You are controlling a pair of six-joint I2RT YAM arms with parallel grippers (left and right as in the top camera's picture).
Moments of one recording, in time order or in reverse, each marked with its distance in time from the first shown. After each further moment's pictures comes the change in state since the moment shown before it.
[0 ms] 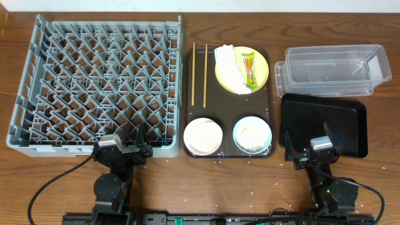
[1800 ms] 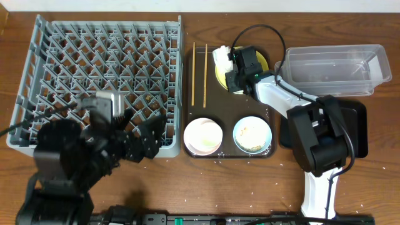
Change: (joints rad) left arm 0.000 0.720 1.175 -0.832 0.565 -0.010; right arm 0.394 2.119 1.378 -0.171 0.174 0.357
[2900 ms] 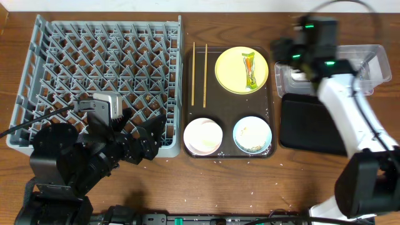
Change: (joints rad) left arm 0.000 -0.008 0.003 0.023 0.003 0.003; right arm -0.226 -0.400 -0.005 -0.156 -0.223 0.110
